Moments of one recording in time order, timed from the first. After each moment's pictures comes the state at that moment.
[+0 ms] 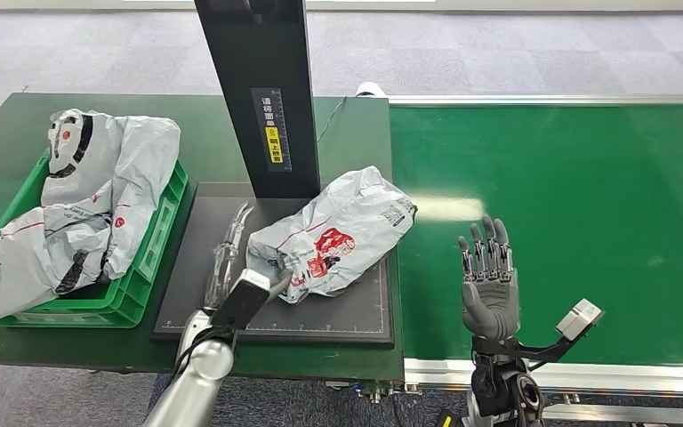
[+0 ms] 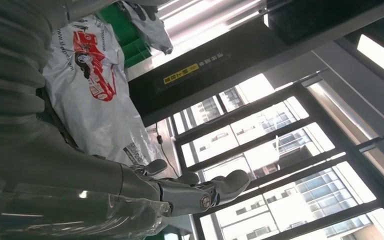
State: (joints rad) left arm -0.34 -0.24 -0.13 -0.97 -0.63 0.20 -0.48; right arm -0.16 0.21 -0.22 -1.14 -0.29 0.56 -0.54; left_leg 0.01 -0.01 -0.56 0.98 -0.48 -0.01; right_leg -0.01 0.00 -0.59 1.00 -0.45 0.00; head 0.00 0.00
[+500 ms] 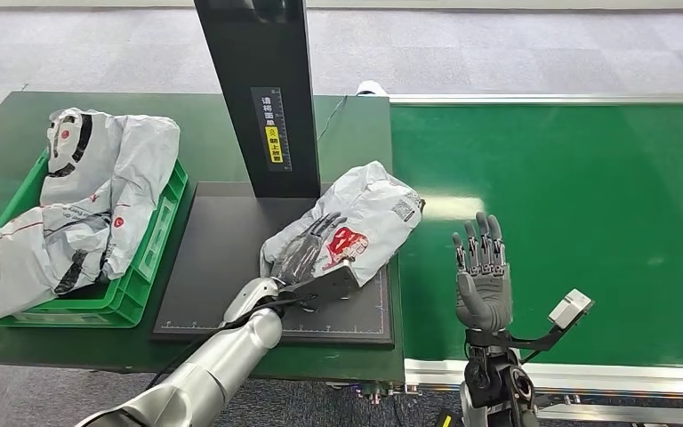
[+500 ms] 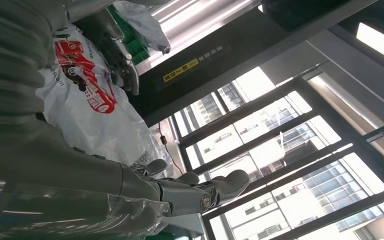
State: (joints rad) left arm -0.66 -0.28 -0.35 -0.48 -0.81 0.13 -0.32; right arm -0.20 0.21 -0.22 -1.08 -0.34 0.54 -0.51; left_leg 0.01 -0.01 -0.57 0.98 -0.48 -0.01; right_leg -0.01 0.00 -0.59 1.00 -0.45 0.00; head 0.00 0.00
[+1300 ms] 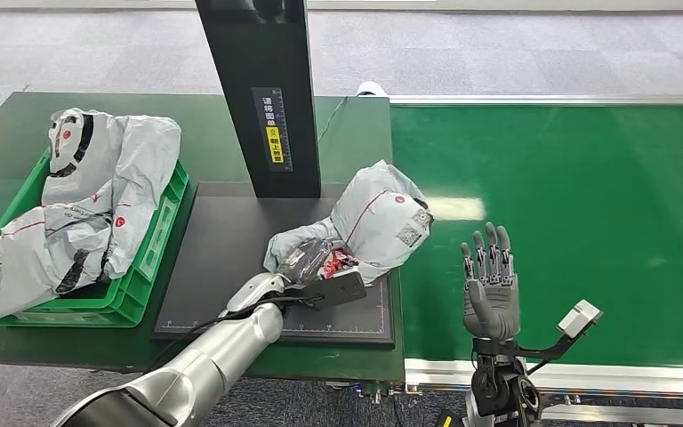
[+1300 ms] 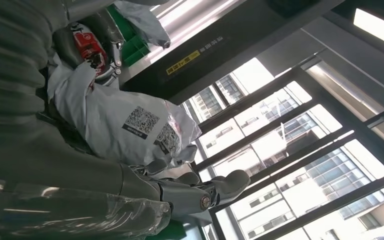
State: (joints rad) left arm -0.73 -0.27 -0.43 -0.36 -0.82 0.05 -0.29; right arm -0.17 0.21 -0.26 -1.07 -0.37 0.56 -0.49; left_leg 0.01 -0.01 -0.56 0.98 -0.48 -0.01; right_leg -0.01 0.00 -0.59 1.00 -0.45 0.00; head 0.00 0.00
